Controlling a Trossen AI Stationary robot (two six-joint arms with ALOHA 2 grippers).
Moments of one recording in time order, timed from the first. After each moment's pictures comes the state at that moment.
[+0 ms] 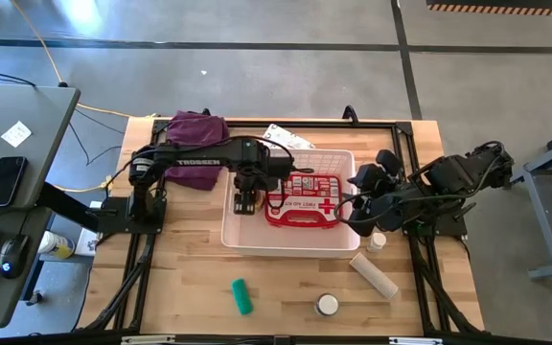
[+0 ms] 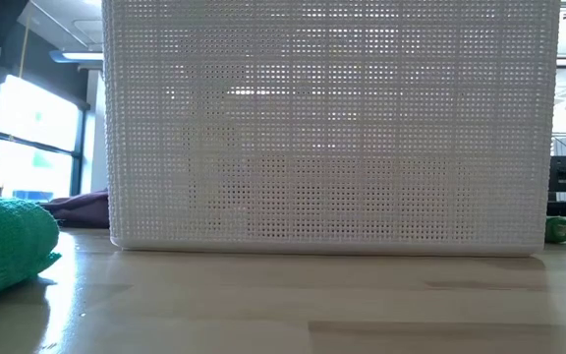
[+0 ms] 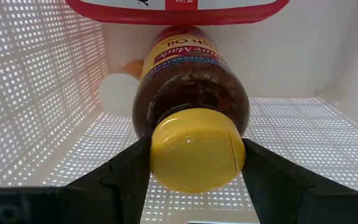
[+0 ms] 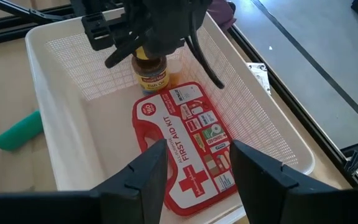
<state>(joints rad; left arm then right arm) 0.08 1.94 1.89 -1.57 -0.07 0.10 0.46 1.43 1.85 -1.44 0.67 0.73</state>
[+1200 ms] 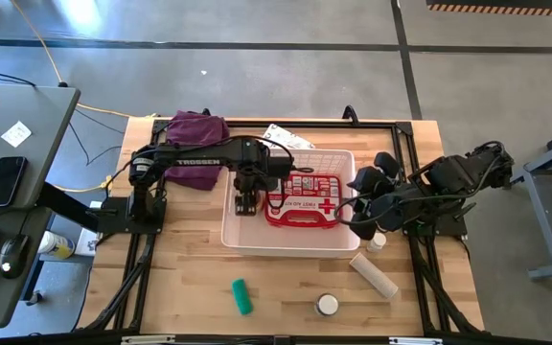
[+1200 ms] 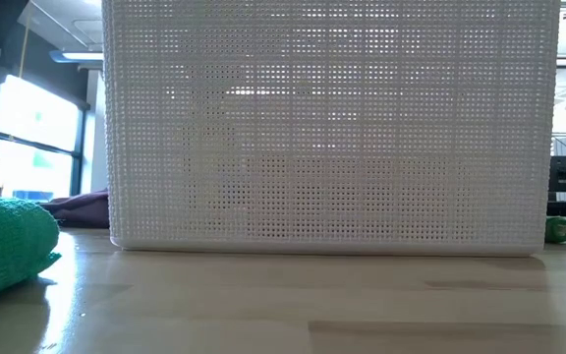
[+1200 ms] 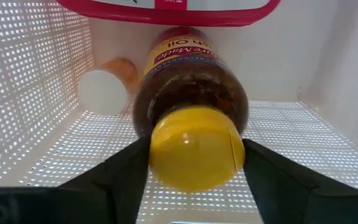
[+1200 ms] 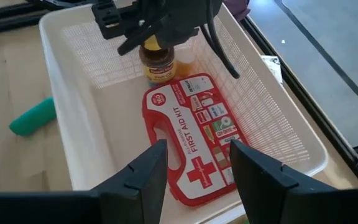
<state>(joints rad) 0.09 1.94 1.89 -1.57 -0.02 0.06 0.46 1.43 1.85 -1.44 0.61 0.71</state>
